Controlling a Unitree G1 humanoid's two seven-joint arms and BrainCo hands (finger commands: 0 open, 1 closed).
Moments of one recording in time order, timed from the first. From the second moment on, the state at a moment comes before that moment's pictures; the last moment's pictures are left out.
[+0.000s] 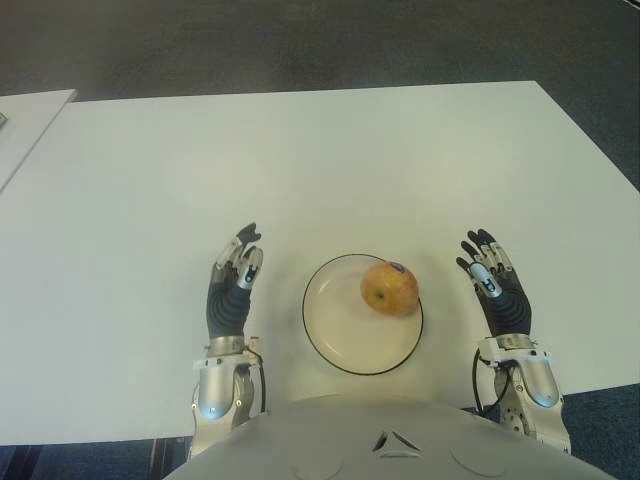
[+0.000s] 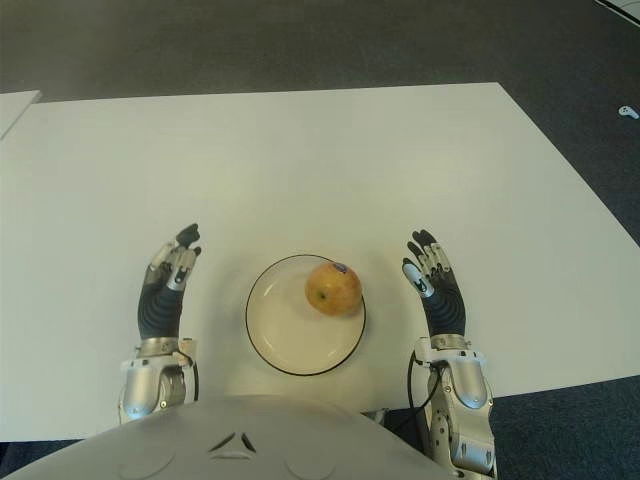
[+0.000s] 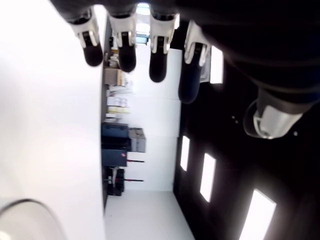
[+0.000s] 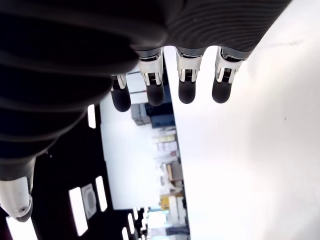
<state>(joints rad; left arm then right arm) 0.68 -0.08 -0.14 -0.28 -0.03 -0.33 0.06 0.53 -0.09 -0.15 -0.34 0.25 -0.06 0.21</state>
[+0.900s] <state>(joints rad) 0.65 -0.08 -0.14 0.03 -0.28 -0.61 -0.05 0.50 -0.17 -0.10 -0.24 0.26 -0.09 0.37</state>
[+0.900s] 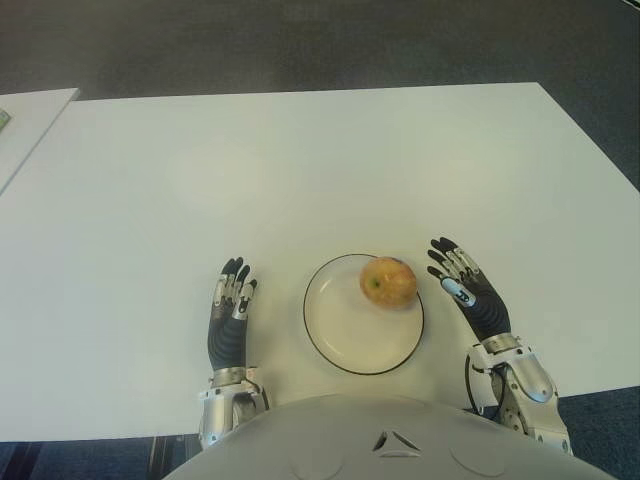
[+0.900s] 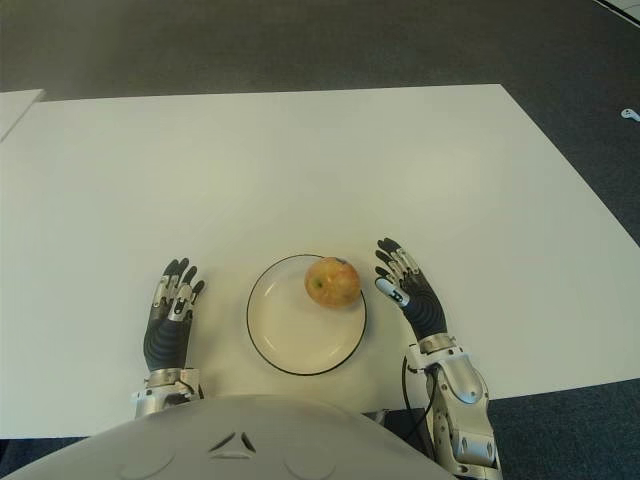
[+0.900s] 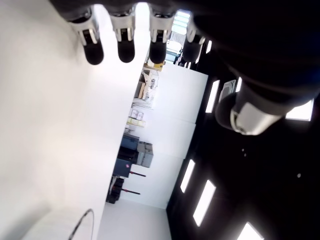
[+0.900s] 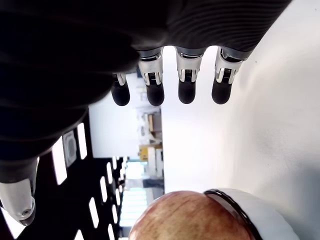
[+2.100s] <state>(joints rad) 0.66 -0.08 -0.24 -0.02 0.03 -0.51 0.06 0.40 -0.09 -0.10 -0.05 0.30 -0.18 0.38</state>
